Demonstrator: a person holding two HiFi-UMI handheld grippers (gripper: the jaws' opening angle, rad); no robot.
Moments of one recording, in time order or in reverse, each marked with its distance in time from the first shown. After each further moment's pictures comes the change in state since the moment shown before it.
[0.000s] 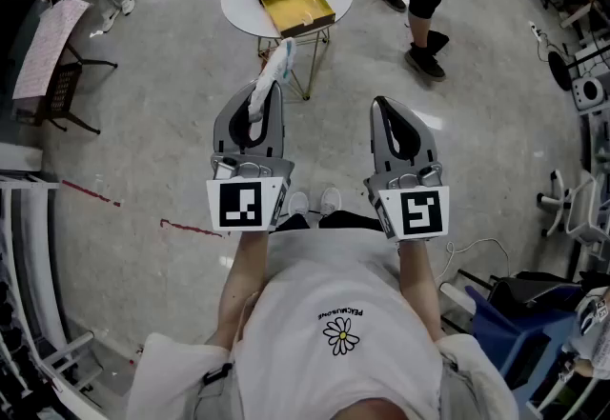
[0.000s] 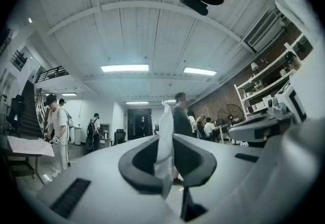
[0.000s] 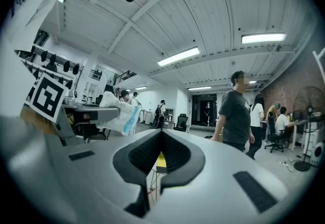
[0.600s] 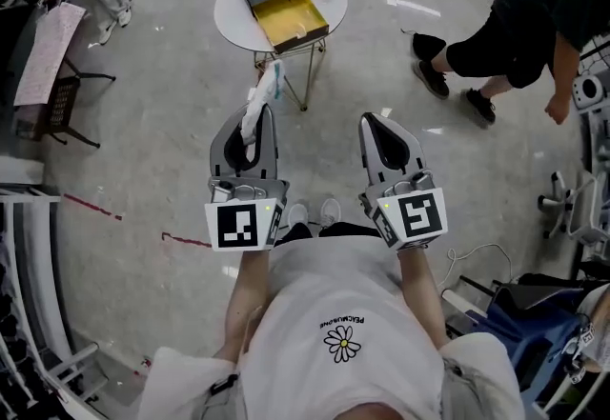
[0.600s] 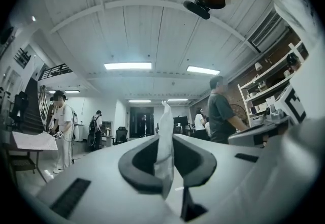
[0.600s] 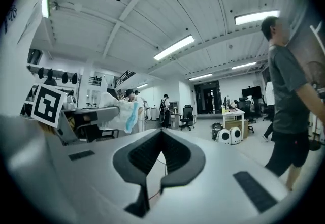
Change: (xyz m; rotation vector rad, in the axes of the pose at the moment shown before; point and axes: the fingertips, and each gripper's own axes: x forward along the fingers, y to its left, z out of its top) left arm 0.008 -0.003 -0.012 -0.005 -0.025 0.023; right arm 0.008 -0.011 -0.034 0.154 0.068 0.063
